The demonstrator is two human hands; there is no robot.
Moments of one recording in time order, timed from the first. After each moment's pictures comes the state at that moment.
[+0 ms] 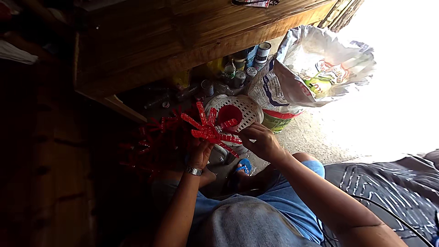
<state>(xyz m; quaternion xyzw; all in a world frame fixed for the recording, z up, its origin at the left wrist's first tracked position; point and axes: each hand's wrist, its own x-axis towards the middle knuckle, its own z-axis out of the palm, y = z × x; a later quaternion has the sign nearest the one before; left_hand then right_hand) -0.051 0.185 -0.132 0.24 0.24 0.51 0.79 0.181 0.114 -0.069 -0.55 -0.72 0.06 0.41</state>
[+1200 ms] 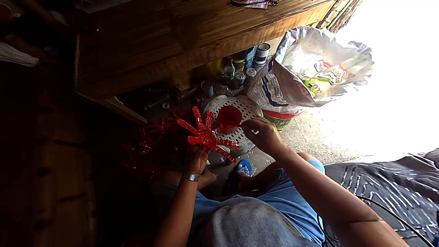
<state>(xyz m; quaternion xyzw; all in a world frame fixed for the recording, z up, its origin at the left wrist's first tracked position) -0.066 0.175 -0.137 0.24 0.24 0.52 0.78 0.194 0.125 -0.065 -0.59 -0.69 0.07 0.41</state>
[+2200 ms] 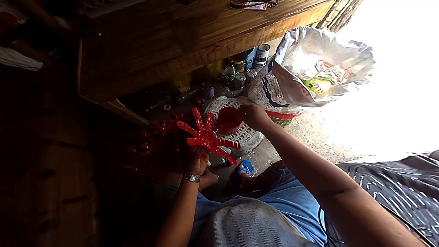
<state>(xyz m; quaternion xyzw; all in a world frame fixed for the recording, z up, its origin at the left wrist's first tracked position) -0.064 0.173 -0.133 0.21 0.25 0.52 0.79 0.217 0.203 -0.071 -0.70 -0.64 0.20 0.25</state>
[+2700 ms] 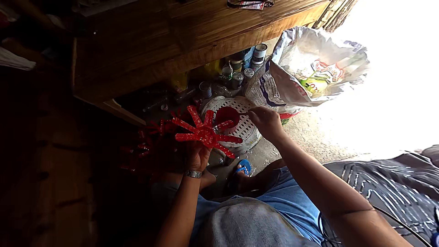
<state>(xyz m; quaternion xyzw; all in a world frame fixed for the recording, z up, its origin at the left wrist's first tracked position) -0.049 0.183 -0.136 0.19 0.16 0.53 0.81 0.223 0.147 -0.061 -0.68 -0.56 0.18 0.43</state>
